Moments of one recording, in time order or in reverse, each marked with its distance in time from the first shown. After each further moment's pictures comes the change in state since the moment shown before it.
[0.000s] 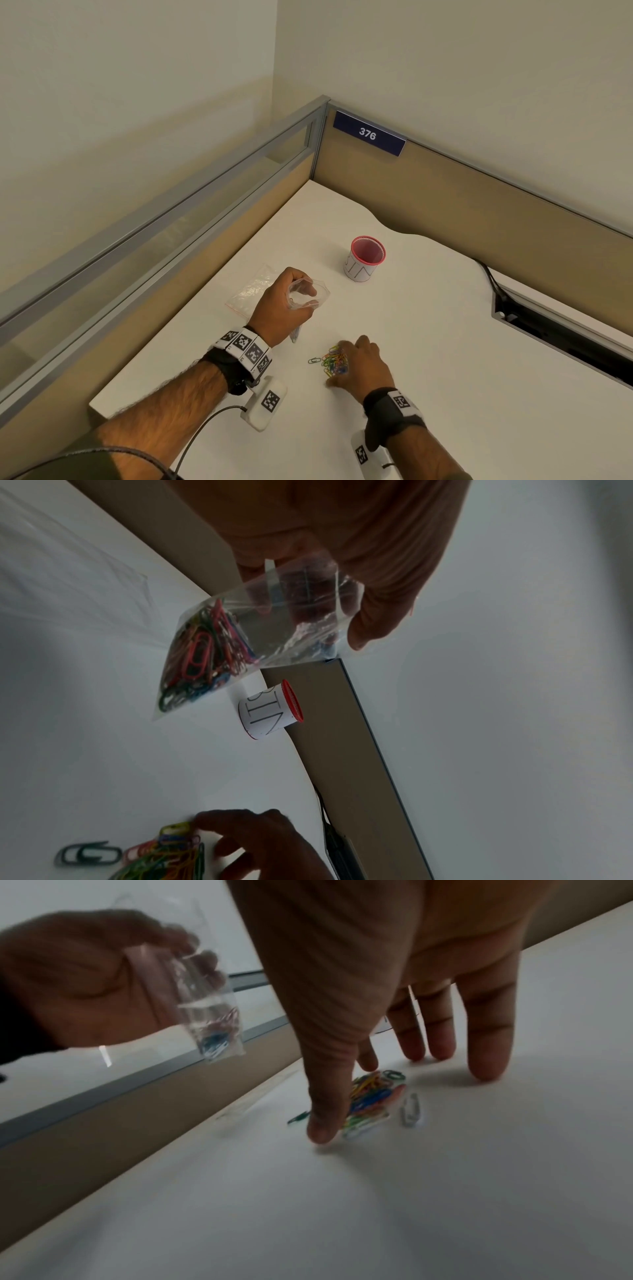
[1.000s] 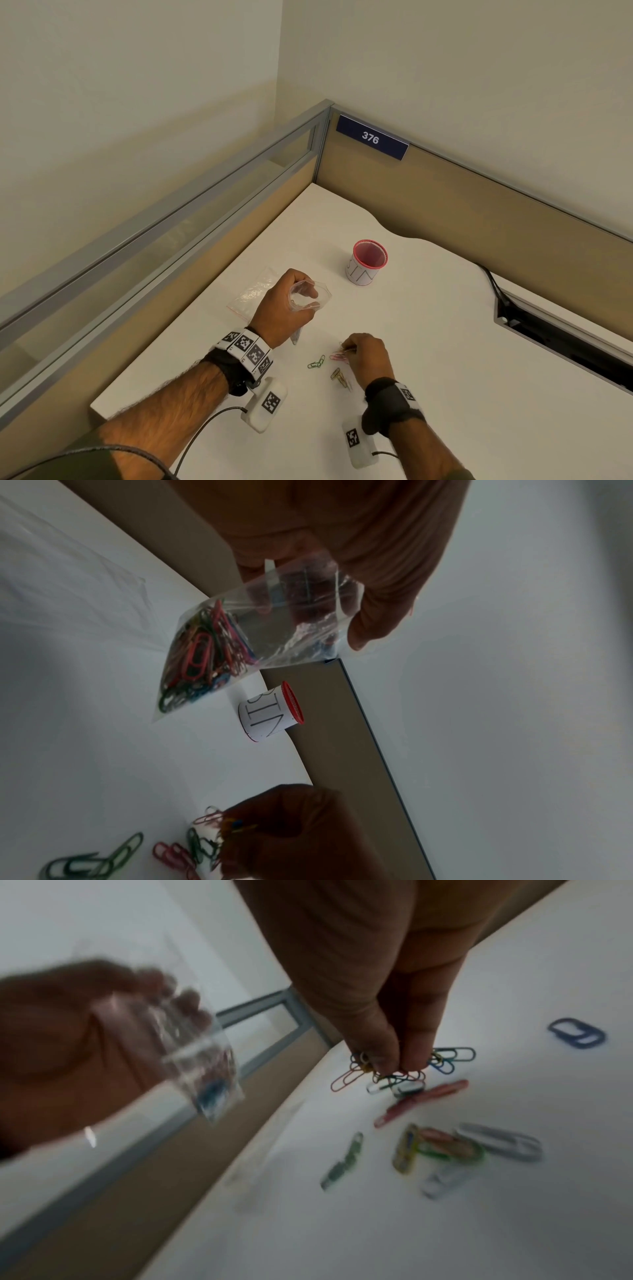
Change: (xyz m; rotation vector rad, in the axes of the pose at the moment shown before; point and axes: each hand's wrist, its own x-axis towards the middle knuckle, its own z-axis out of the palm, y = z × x) left_hand 0.002 0.003 -0.002 0.015 0.000 -0.008; right_hand 0.015 -0.010 -0.021 0.264 0.216 0.030
